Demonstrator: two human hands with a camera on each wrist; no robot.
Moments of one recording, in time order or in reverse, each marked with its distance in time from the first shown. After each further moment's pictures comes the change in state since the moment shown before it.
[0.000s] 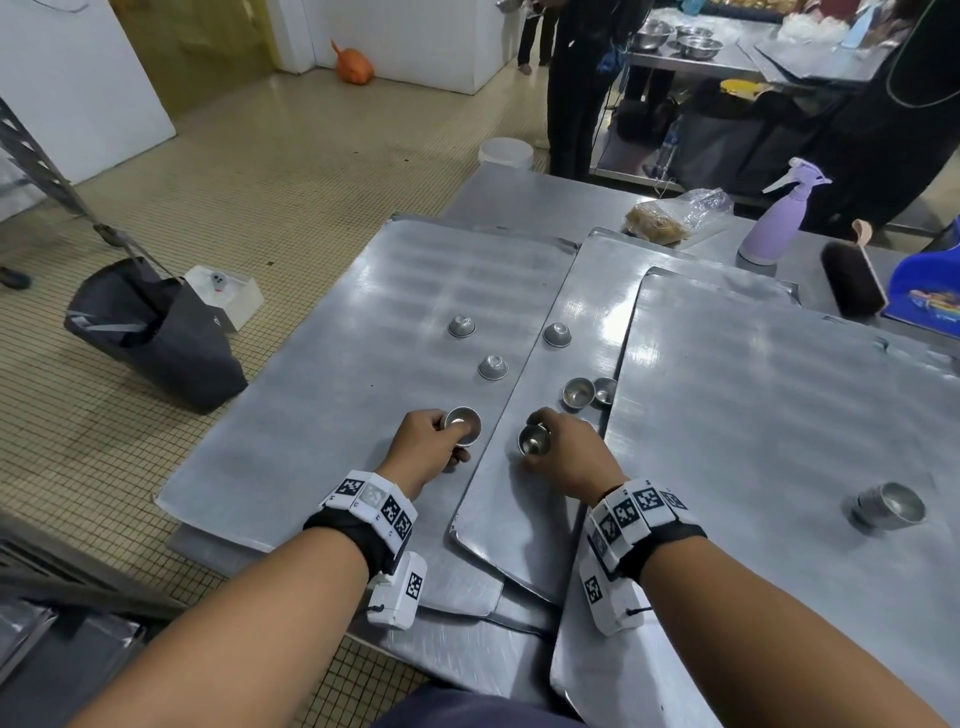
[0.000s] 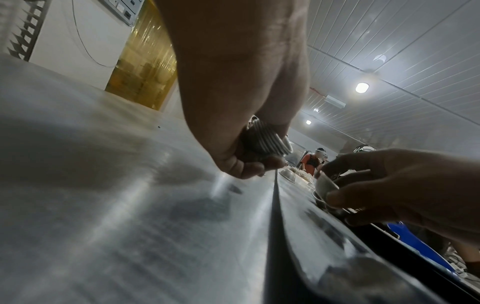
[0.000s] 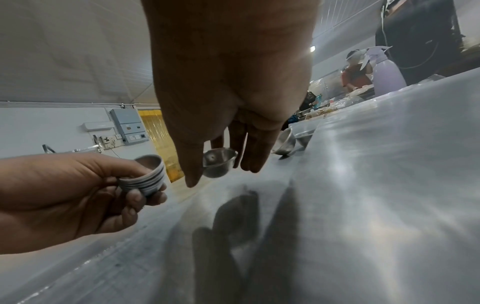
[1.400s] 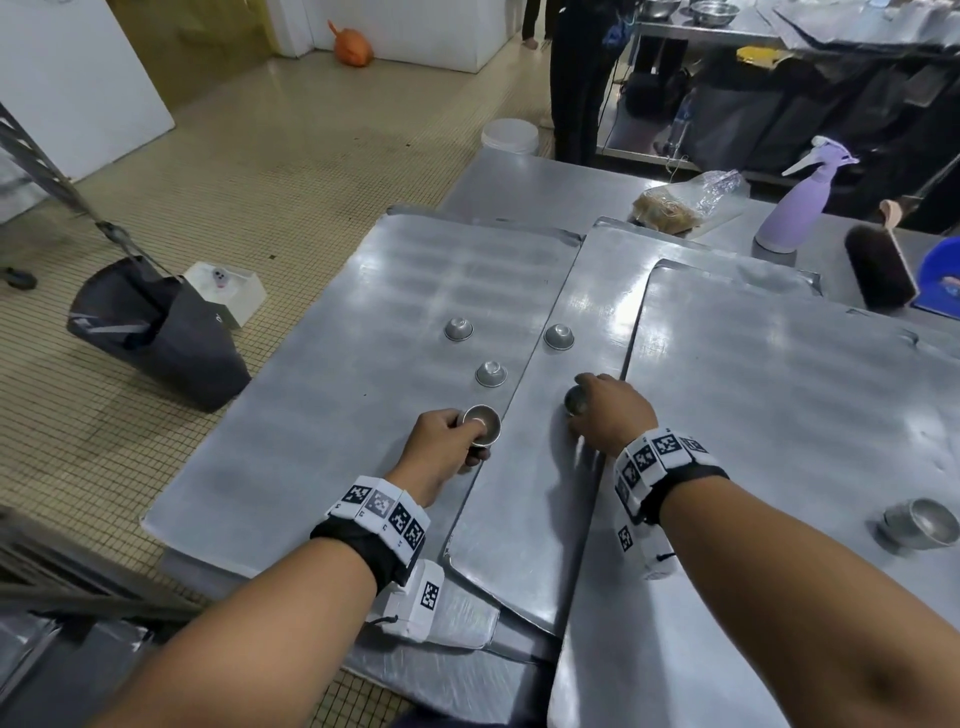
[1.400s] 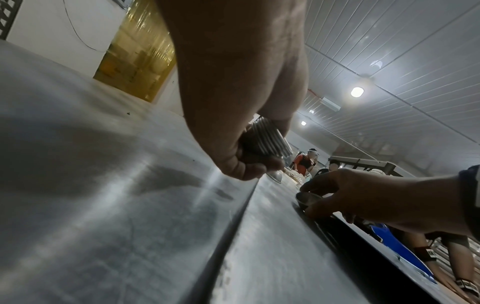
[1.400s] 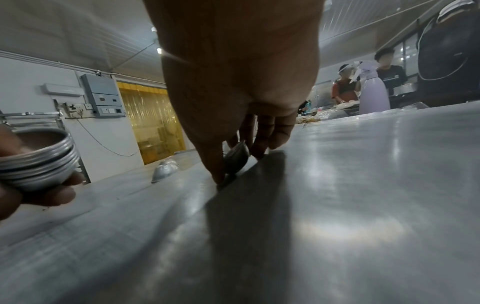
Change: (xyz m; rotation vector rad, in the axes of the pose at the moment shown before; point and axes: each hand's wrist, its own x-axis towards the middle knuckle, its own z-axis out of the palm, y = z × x) left_hand 0.018 0.014 0.028 -0.053 0.001 -0.065; right_hand 0.066 0.040 -0.045 -0.295 -0.048 0.123
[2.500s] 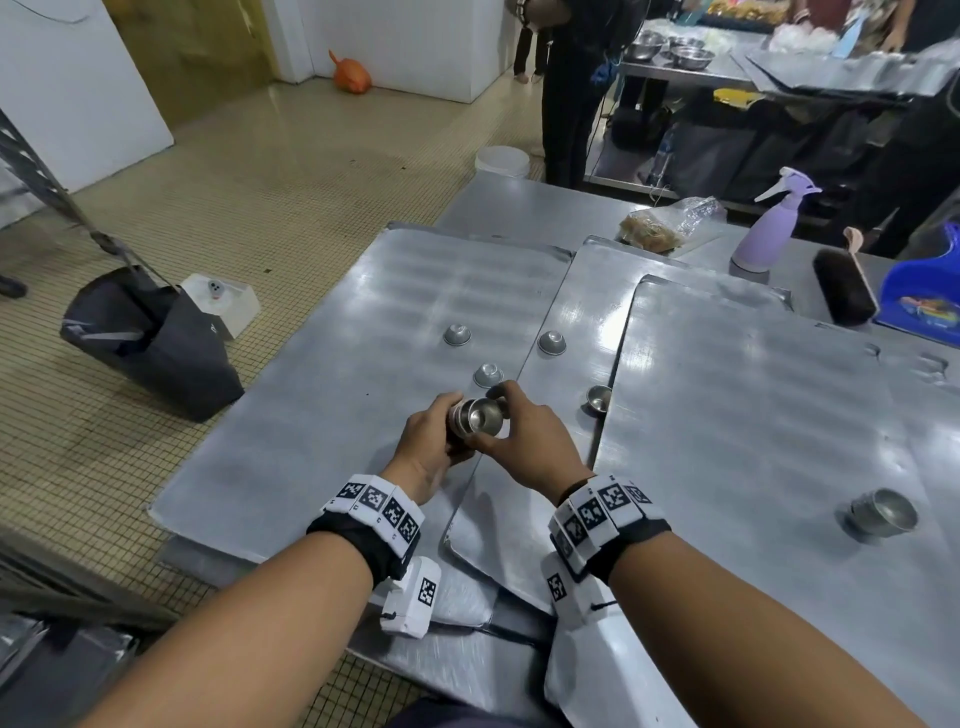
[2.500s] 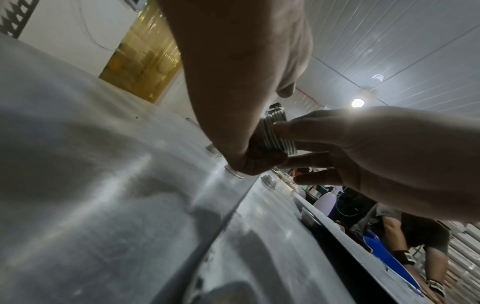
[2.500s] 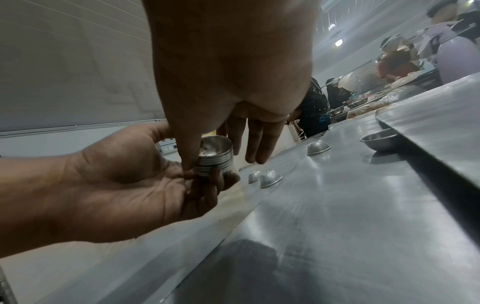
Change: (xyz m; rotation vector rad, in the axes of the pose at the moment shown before) left_hand -0.022 0.009 -0.012 -0.412 -0.041 -0.059; right_hand -0.076 -0.091 0.014 0.502 0.159 -0.265
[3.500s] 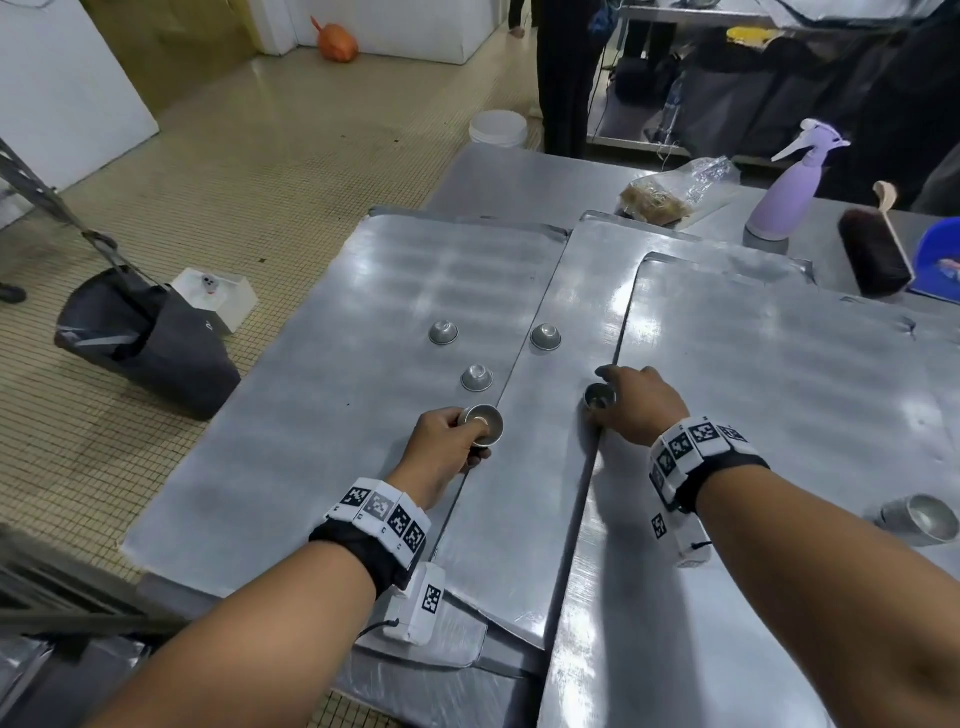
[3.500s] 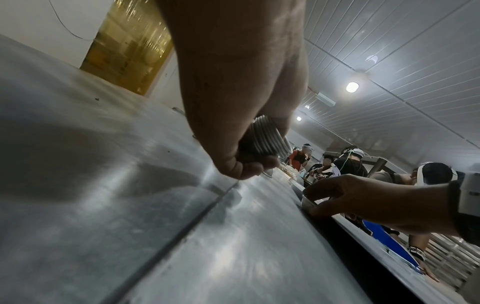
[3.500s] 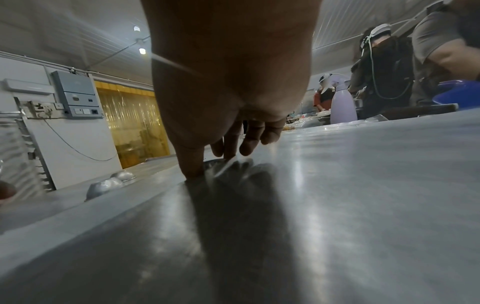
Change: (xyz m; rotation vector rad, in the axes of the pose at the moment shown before) left_hand 0.029 -0.008 0.032 0.385 0.036 0.048; right_hand 0.060 0.131 -0.089 -0.450 -0.152 0.317
